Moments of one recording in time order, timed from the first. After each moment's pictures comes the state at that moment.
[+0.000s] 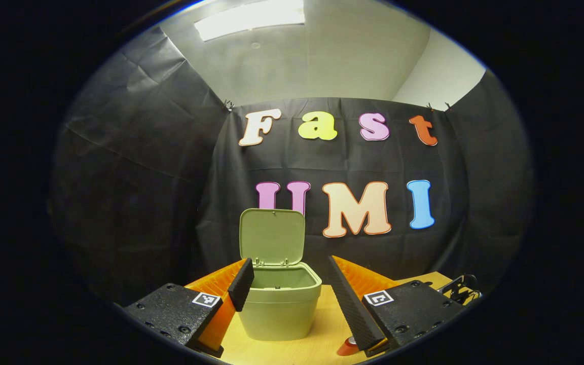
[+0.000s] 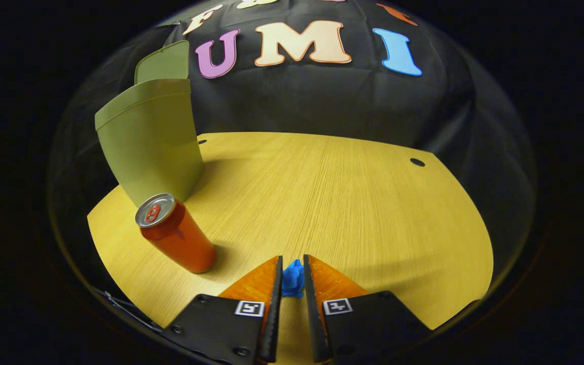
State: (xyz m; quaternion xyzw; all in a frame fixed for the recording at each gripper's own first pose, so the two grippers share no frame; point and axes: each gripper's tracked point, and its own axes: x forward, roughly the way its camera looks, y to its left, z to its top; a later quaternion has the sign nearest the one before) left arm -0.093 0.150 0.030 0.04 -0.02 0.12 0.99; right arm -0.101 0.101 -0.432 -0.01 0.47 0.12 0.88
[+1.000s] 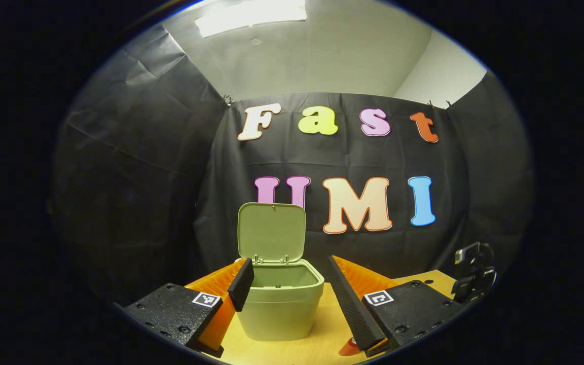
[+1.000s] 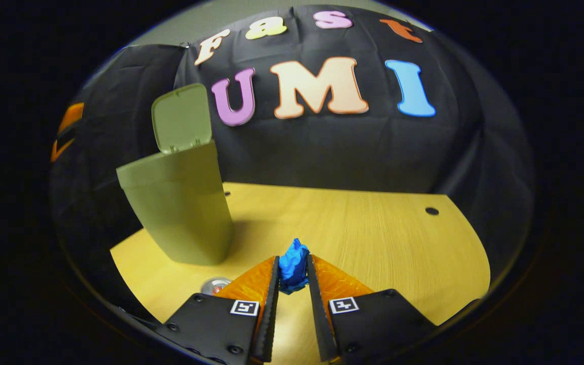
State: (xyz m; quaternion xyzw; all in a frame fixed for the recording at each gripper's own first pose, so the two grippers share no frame) left arm -0.082 0.160 0.016 0.03 -0.01 0.12 0.99; right arm -0.005 0.169 -0.286 0.04 0.30 0.17 0.94
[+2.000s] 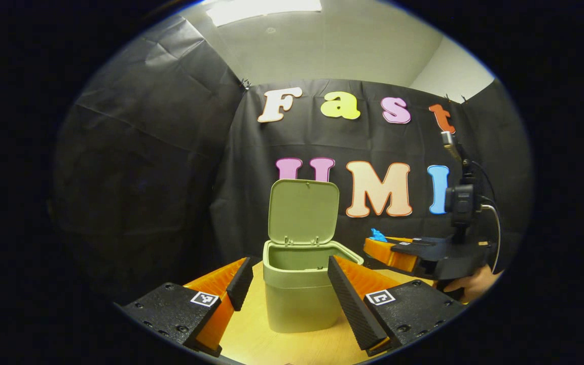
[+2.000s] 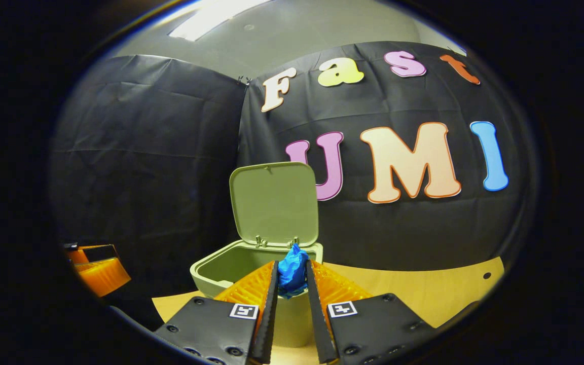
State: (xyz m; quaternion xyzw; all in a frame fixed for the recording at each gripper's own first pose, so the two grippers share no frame) left arm -0.102 0.241 -0.027 0.01 0.04 0.15 0.99; right arm 0.058 0.402 -0.176 0.08 0.16 0.31 0.94
